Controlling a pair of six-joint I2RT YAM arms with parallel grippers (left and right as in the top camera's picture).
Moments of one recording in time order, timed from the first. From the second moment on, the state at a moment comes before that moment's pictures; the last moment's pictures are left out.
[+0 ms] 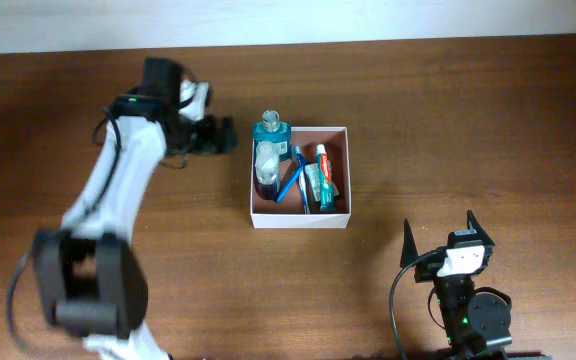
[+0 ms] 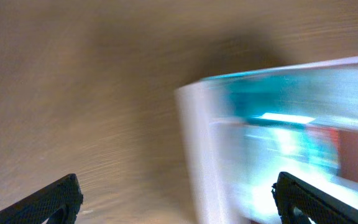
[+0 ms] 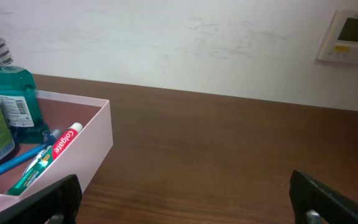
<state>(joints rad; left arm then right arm) -0.14 1.86 1.59 -0.86 0.25 -0.07 0.14 0.02 0.01 -0.06 0.08 -0.09</state>
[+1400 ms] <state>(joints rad) -0.16 0.36 0.53 -0.33 -0.09 -0.07 0.14 0.01 0.01 -0.06 0.08 -0.09</state>
